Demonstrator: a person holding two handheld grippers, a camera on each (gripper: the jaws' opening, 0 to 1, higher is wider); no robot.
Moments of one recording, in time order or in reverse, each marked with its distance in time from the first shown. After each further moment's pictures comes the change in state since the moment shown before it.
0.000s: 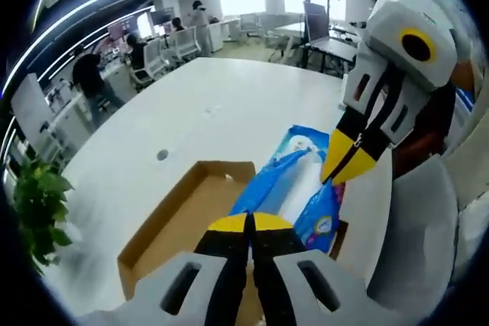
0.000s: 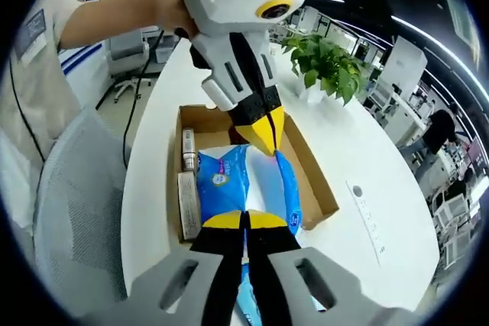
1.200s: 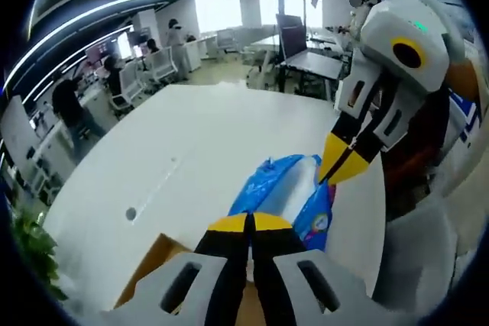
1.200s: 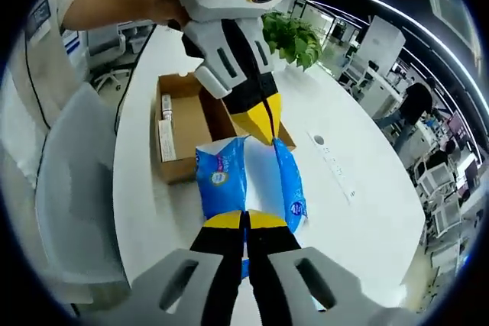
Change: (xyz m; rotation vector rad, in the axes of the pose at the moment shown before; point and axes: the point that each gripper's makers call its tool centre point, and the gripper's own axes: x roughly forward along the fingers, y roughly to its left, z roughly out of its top) left arm 0.071 -0.059 0.107 0.095 -0.085 -0.083; right arm -0.096 -0.047 -0.092 0.081 0.104 -0.119
